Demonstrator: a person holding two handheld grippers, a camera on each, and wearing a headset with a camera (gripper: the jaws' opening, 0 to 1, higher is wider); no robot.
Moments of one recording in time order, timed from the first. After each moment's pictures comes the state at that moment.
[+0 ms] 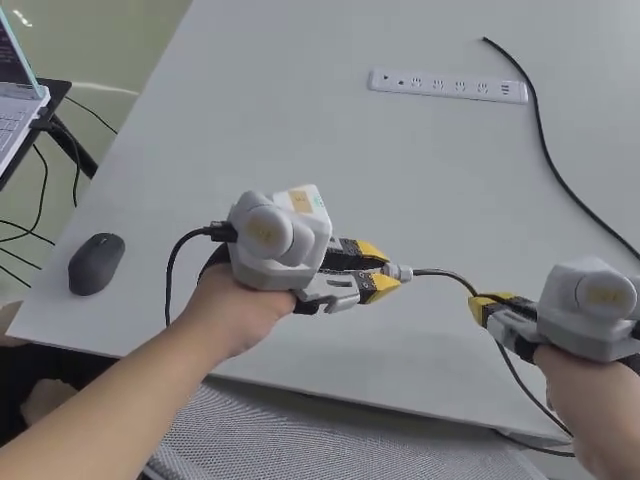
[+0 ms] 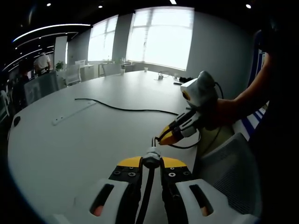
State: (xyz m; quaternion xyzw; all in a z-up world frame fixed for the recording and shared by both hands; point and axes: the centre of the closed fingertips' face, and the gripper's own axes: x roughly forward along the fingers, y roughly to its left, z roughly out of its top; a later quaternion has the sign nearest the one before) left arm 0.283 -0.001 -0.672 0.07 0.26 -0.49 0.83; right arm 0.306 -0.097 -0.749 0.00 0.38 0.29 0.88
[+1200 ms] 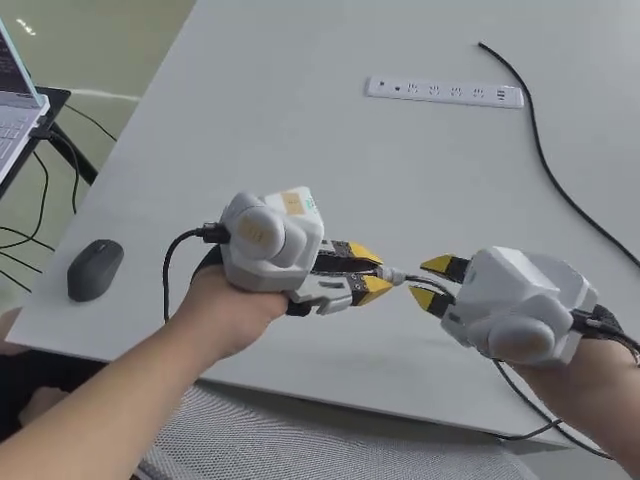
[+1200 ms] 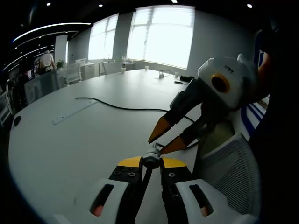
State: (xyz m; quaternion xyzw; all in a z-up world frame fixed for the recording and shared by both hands) left arm 0.284 0.000 -0.670 0.07 0.27 -0.49 0.83; right arm 0.287 -0.012 -0.689 -0.35 0.18 0.51 0.77
